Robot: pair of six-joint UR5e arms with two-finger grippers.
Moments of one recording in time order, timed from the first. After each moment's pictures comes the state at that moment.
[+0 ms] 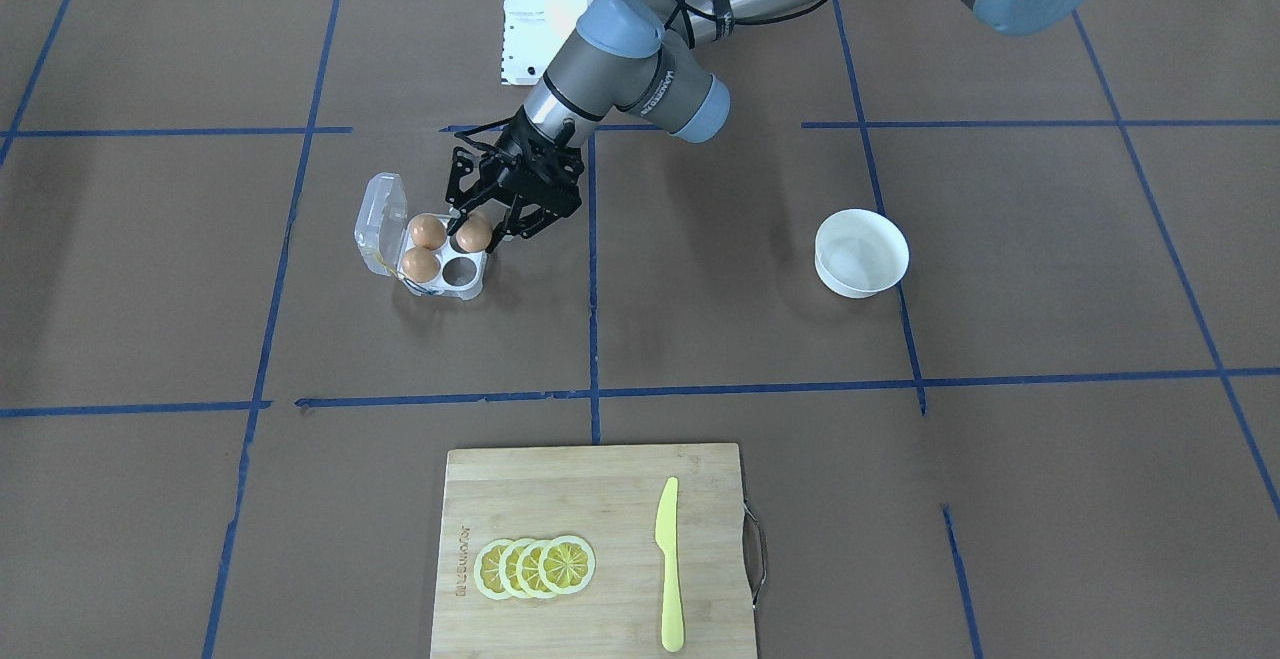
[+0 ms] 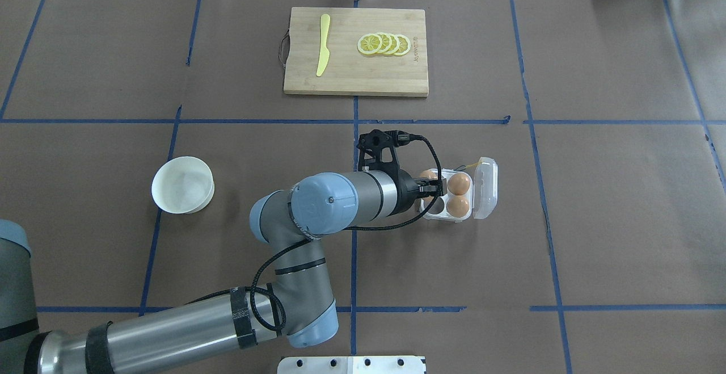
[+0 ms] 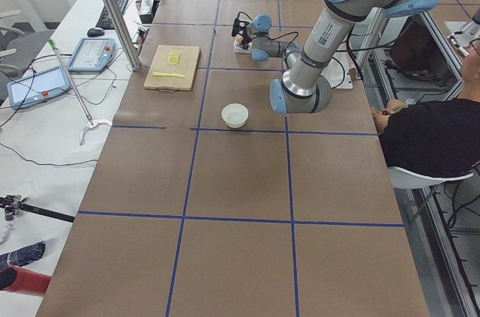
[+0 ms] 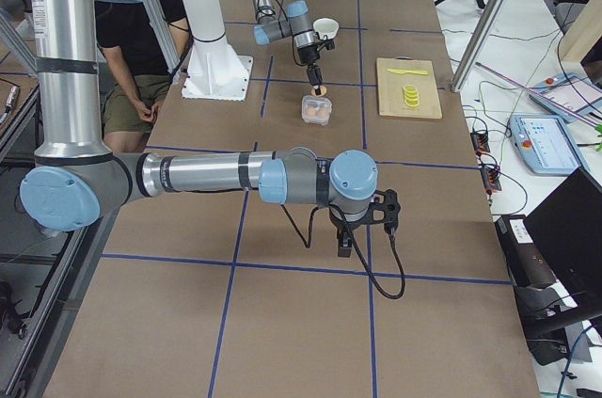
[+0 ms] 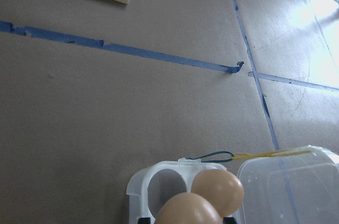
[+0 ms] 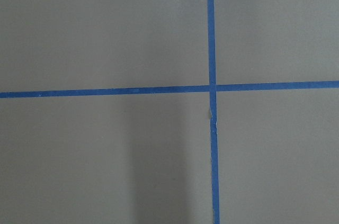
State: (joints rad) left arm -0.34 -2.45 -1.25 -2.51 -1.56 -1.35; right arm 1.62 -1.58 1.68 -1.64 2.48 0.03
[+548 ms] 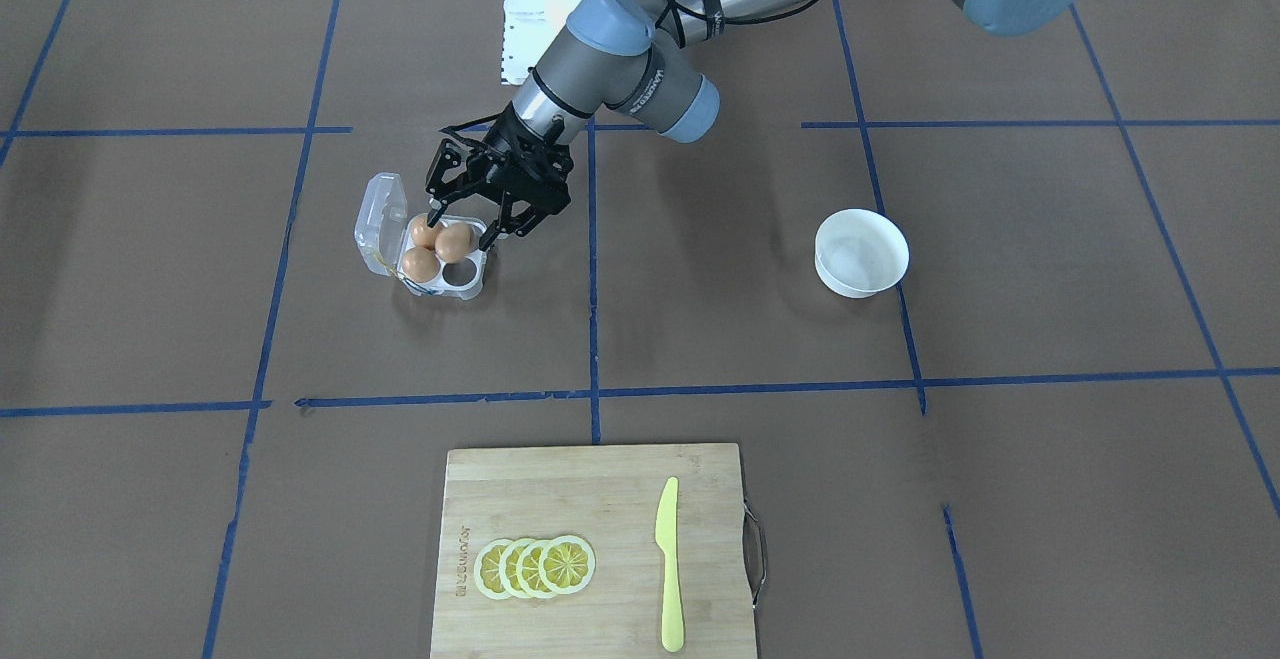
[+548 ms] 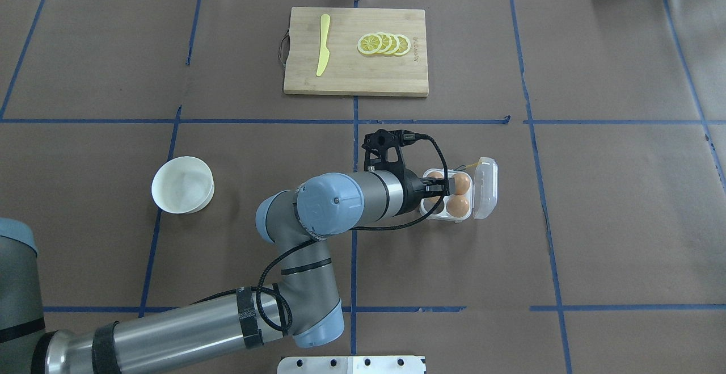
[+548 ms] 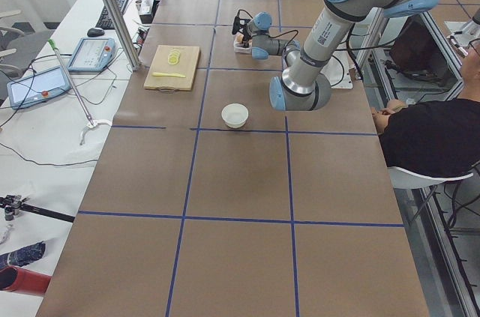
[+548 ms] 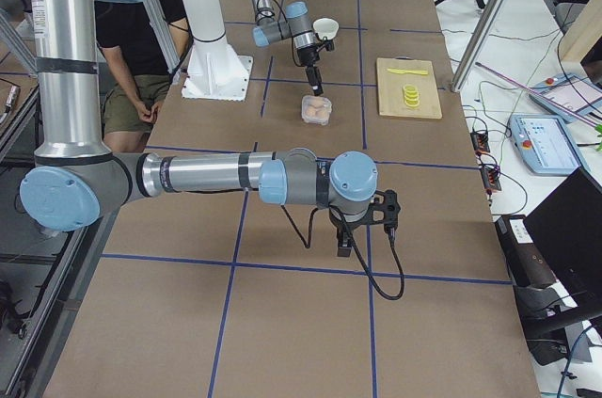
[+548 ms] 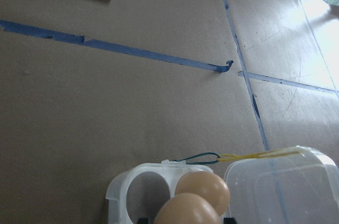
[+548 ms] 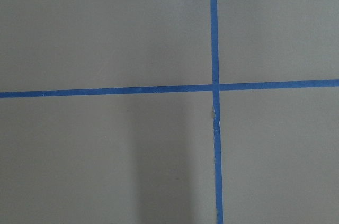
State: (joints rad) left arm -0.34 -2.47 -1.24 -2.52 -1.56 -1.38; right arm 1.62 -1.58 1.68 -1.64 2.48 0.03
